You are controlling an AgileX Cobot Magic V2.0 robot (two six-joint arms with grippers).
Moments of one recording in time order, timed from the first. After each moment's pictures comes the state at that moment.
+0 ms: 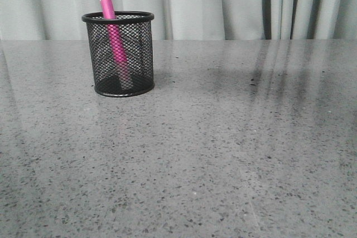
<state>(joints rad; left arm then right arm) -0.63 0.54 -0.92 -0.50 0.30 0.23 0.61 1.38 -1.17 -0.43 -0.09 0.64</state>
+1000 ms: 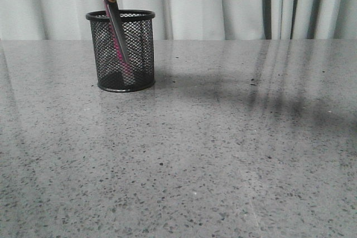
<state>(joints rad) -0.63 0.54 -0.92 -0.43 0.35 0.23 0.61 1.69 -1.09 -0.60 -0.49 0.64</state>
